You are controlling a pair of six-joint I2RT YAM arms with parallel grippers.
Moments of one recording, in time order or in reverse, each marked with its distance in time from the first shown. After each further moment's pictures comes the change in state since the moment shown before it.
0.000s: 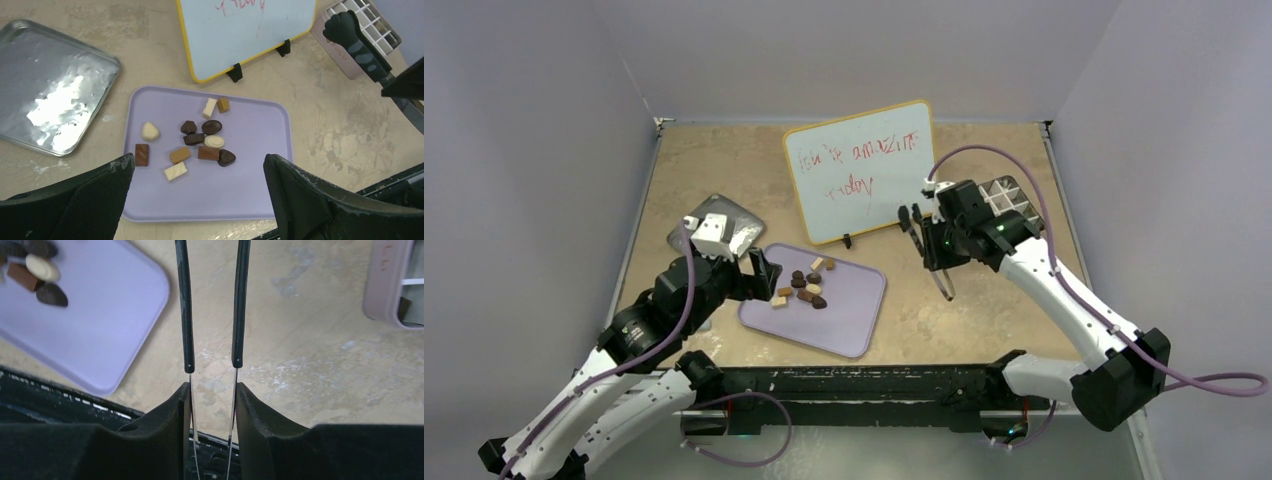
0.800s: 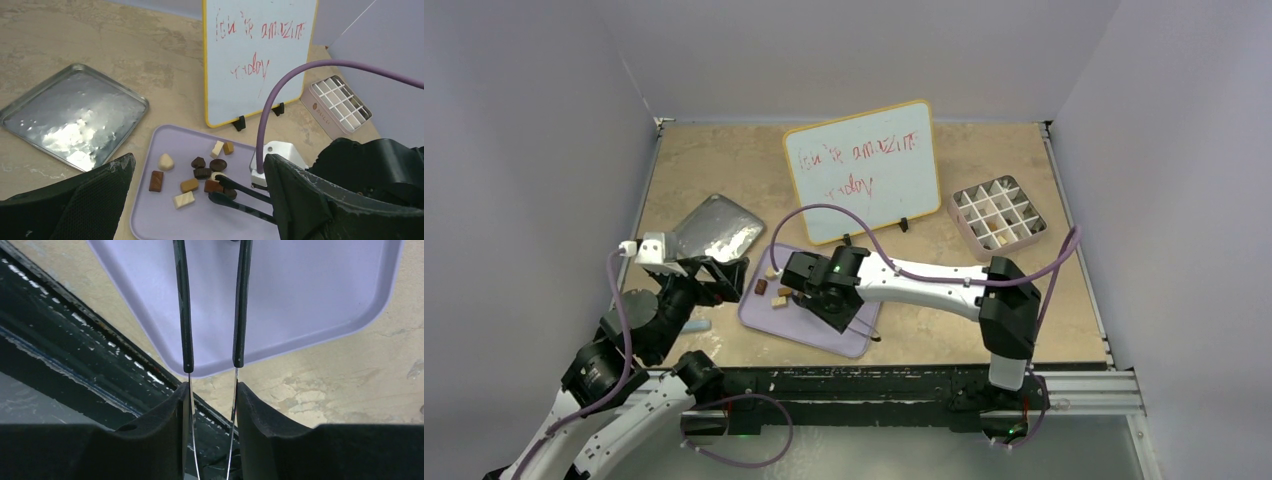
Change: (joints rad) left arm 0.000 -0.238 0.000 -0.010 -0.163 -0.003; right arm 0.734 0.605 0.379 -0.125 0.126 0.004
